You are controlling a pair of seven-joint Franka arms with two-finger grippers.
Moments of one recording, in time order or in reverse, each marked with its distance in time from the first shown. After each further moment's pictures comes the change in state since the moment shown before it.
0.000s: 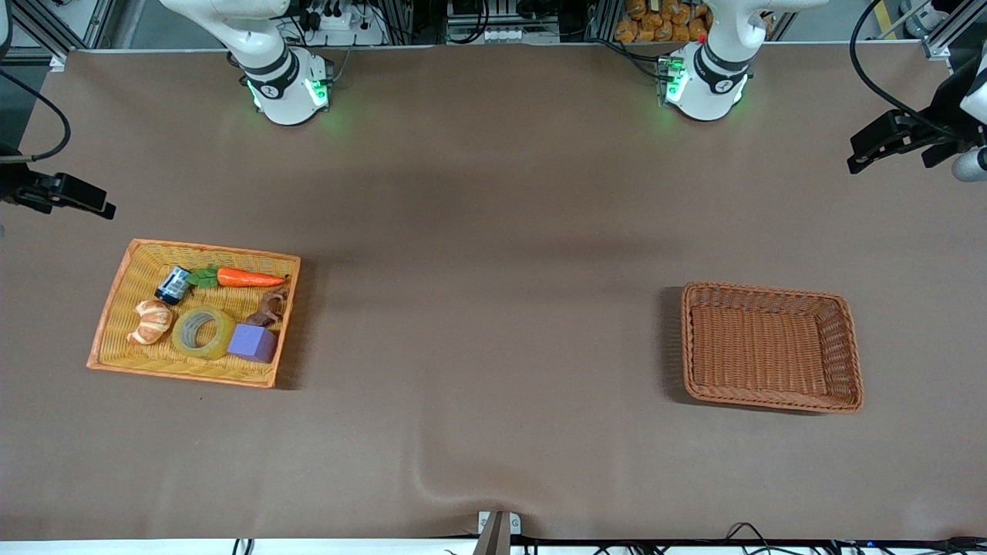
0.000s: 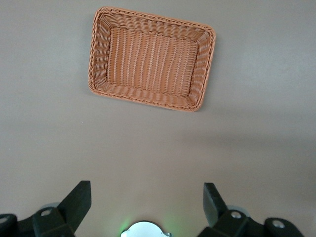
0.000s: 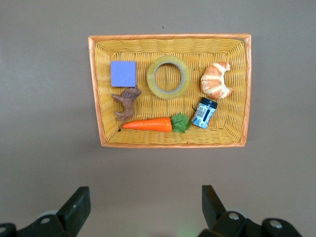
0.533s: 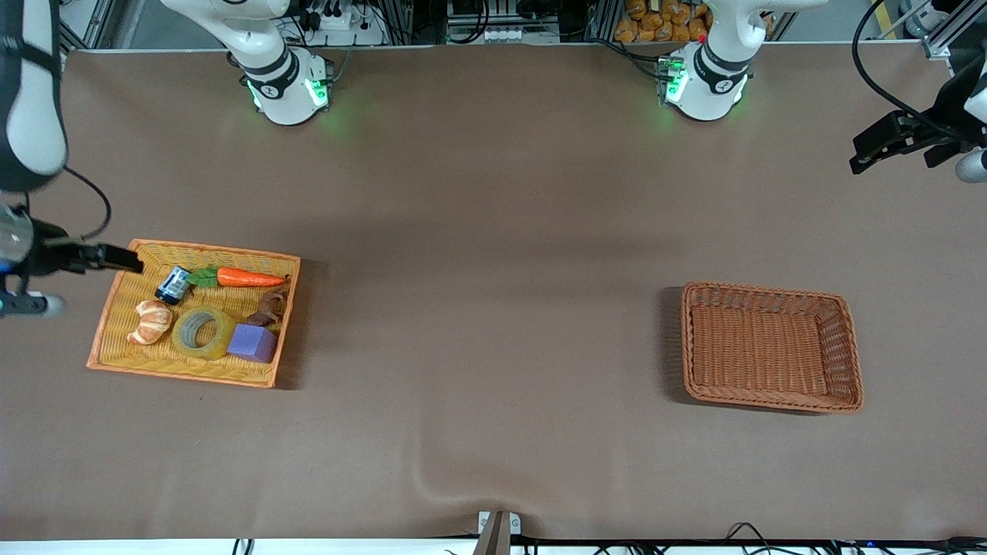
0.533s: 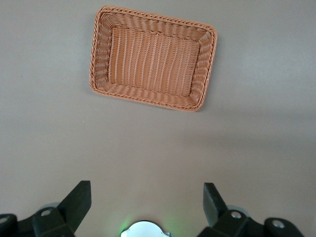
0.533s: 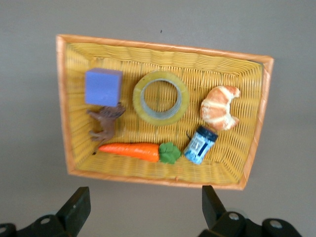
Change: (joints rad) left arm 0.004 0.001 0.000 0.000 0.000 -0.001 0.000; right arm -0.029 0.250 -0.001 0.008 -0.032 0.172 -0.141
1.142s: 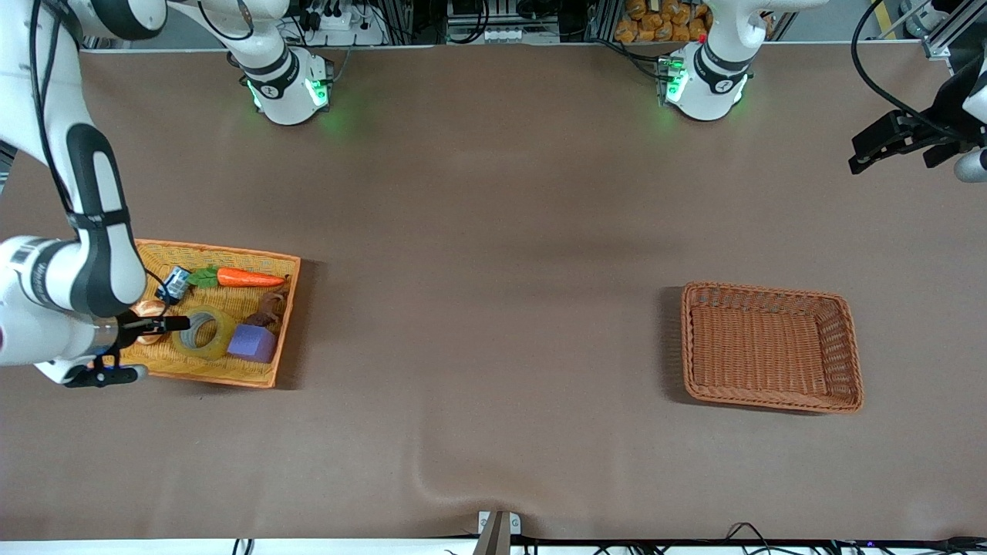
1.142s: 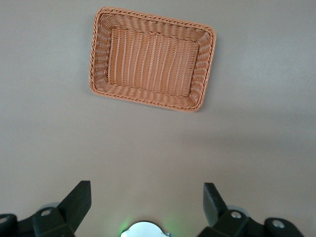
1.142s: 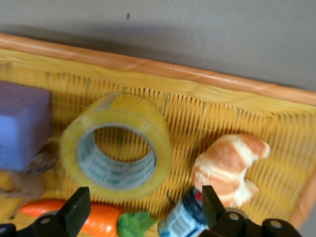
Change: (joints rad) left arm -0.001 0.001 -0.001 0.006 0.000 0.000 0.000; right arm -0.055 0.392 -0.001 0.098 -0.024 0.187 -0.115
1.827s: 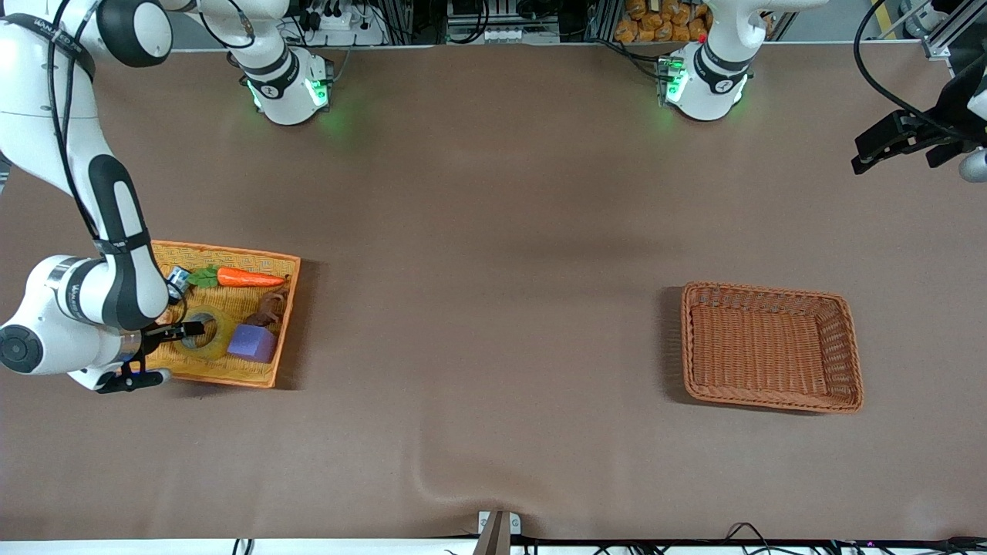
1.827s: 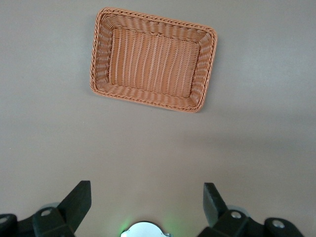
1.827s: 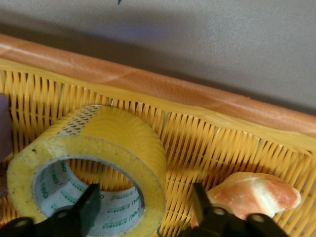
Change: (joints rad) left arm 0.004 0.001 0.003 0.001 0.000 0.000 0.000; right arm -0.009 0.074 0.000 0.001 0.000 0.064 -0.087
